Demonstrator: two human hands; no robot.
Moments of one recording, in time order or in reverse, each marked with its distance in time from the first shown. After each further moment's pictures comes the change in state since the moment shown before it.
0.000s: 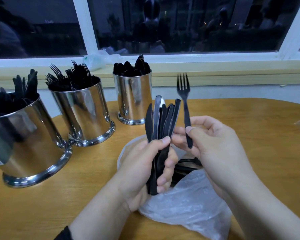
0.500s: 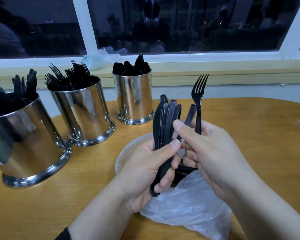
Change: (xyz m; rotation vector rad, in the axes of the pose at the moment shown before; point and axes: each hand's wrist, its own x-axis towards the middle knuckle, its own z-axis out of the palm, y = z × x) left_hand -0.001 -0.002 0.004 0.072 0.026 -0.005; right_hand -0.003 0.002 0.002 -0.077 -0.079 0.079
